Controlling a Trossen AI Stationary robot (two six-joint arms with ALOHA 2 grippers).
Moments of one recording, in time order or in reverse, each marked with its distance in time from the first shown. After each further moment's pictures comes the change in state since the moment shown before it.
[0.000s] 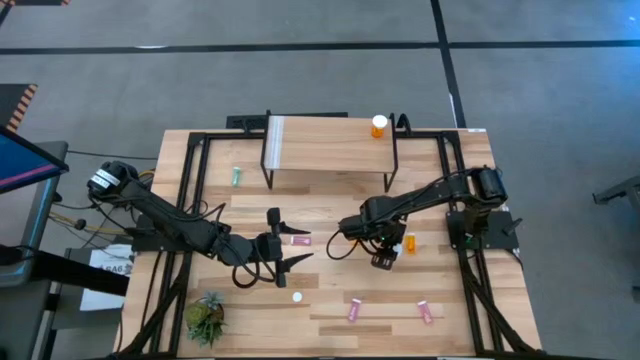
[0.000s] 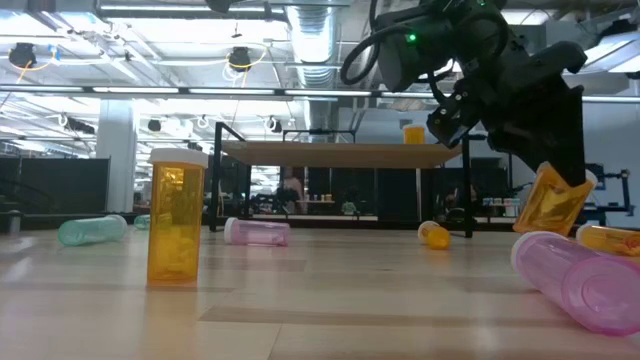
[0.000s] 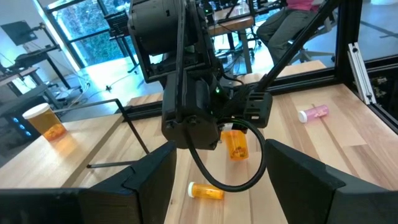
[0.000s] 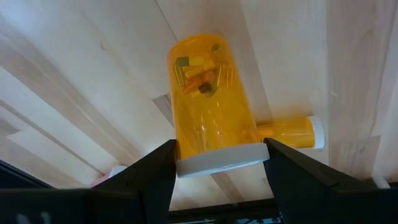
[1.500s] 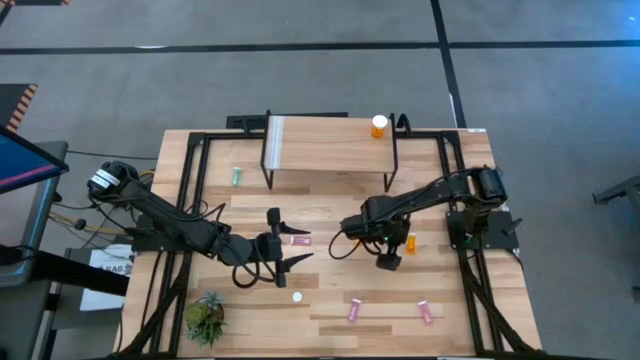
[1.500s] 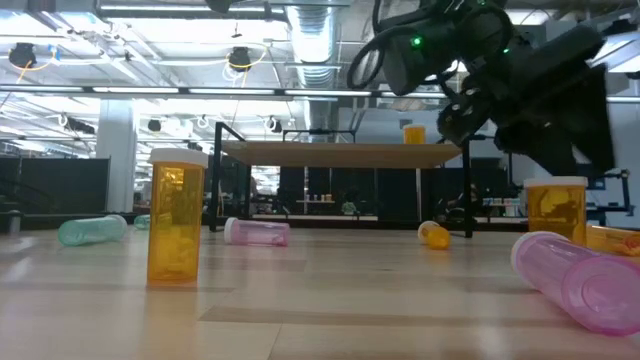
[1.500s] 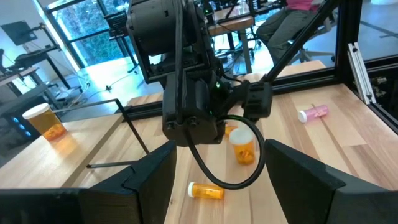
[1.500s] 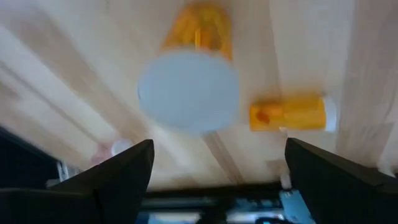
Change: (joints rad) left arm 0.000 0.000 0.000 0.000 0.000 0.000; right arm -0.008 0.000 0.000 -0.064 -0.062 -0.082
